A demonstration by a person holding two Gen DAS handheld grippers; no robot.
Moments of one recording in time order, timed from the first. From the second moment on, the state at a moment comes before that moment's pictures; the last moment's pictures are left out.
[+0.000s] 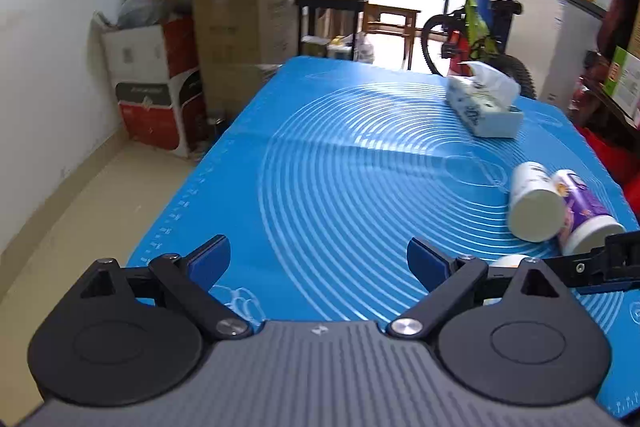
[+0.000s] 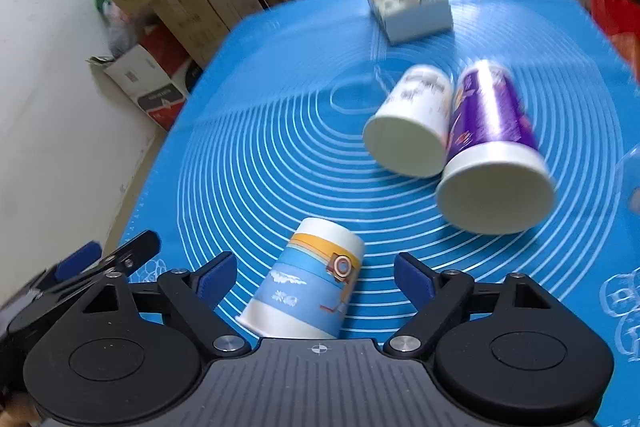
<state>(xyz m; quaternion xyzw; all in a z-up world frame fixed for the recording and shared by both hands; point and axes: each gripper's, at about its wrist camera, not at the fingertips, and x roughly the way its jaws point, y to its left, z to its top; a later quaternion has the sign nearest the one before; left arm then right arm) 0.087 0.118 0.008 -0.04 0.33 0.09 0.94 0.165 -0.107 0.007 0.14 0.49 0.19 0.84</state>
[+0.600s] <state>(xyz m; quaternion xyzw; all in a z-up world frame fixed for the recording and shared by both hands) 0.095 0.132 -0.005 -0.04 0.35 0.10 0.93 0.189 -0.086 -0.026 0.15 0.53 0.19 0.82</state>
